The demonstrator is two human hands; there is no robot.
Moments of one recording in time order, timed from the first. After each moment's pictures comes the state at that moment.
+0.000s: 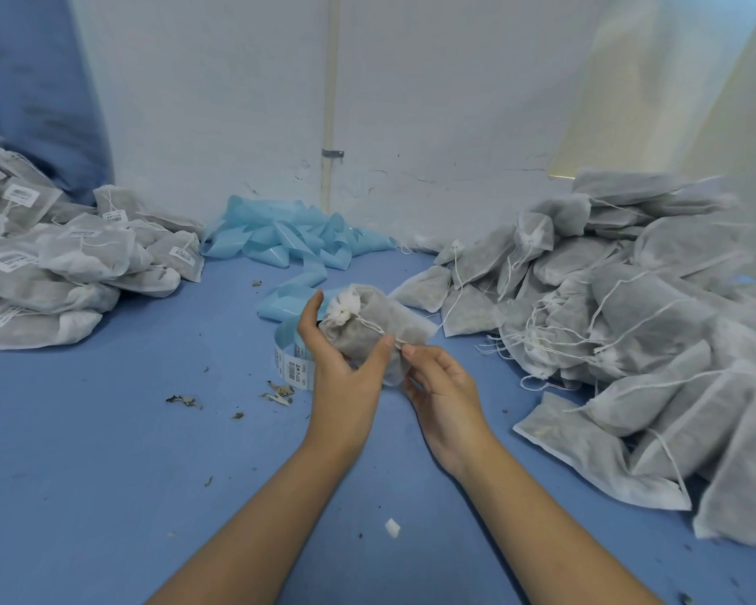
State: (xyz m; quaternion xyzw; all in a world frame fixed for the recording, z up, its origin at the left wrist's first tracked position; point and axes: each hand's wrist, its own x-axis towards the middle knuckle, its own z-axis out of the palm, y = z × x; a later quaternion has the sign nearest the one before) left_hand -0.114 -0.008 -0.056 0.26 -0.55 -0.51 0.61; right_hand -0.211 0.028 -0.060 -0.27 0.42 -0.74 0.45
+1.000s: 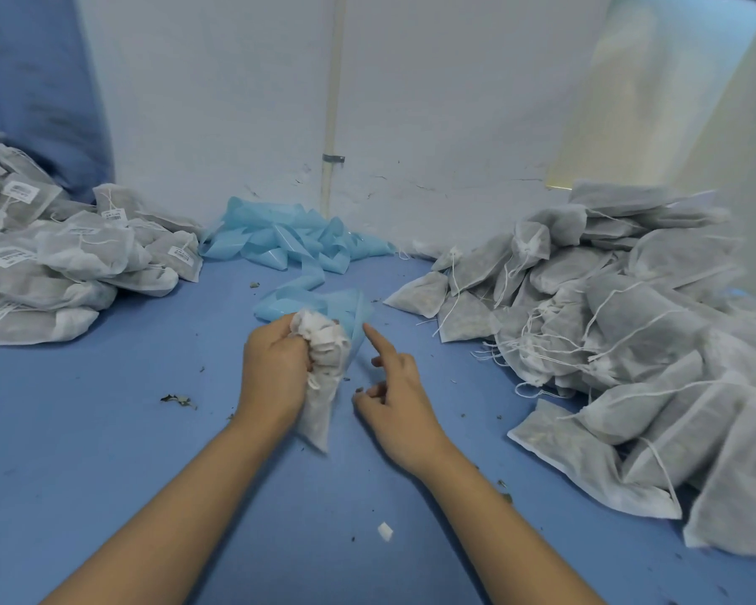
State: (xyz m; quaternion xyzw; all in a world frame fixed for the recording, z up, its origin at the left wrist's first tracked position) left_hand -0.070 -0.039 -0.044 0.37 -0.54 -0.51 0.56; right_hand -0.202 0.018 -0.076 -0.61 0.65 -0.42 0.18
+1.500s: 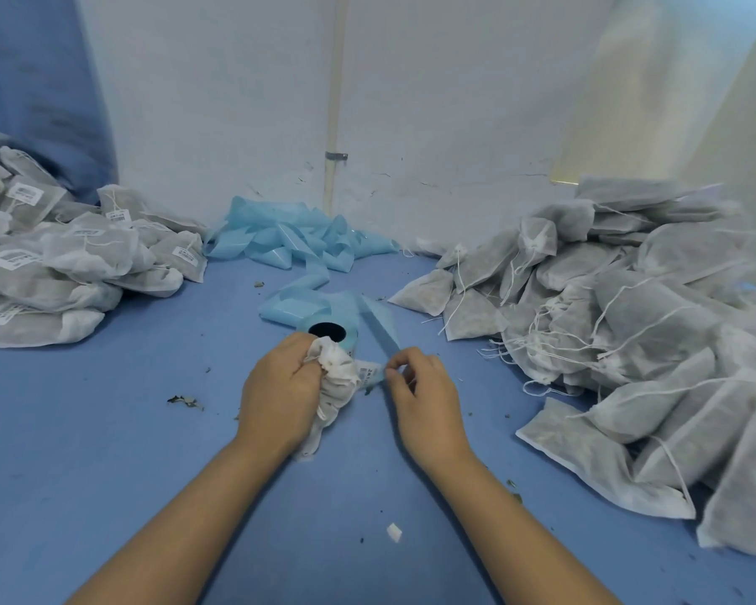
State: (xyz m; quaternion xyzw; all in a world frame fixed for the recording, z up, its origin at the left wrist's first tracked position) left_hand -0.058 -0.034 -0.063 0.41 -0.69 -0.34 0.49; right_hand -0.206 0.021 -0.075 -0.55 0.70 -0.46 0.07
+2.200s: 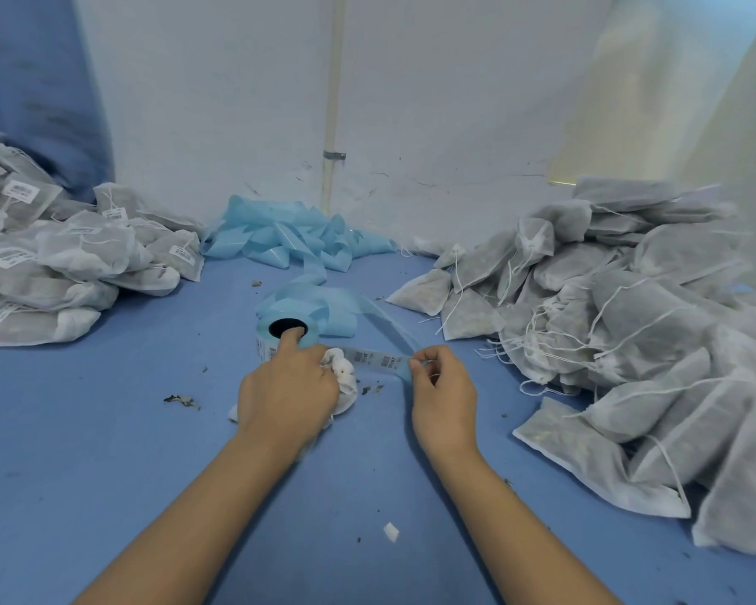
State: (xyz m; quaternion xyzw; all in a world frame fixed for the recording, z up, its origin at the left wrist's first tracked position) left_hand -0.066 -0.035 -0.055 0.54 -0.78 -0.14 0.27; right_hand -0.216 0.022 -0.072 -0.42 0.72 -0.54 0.09
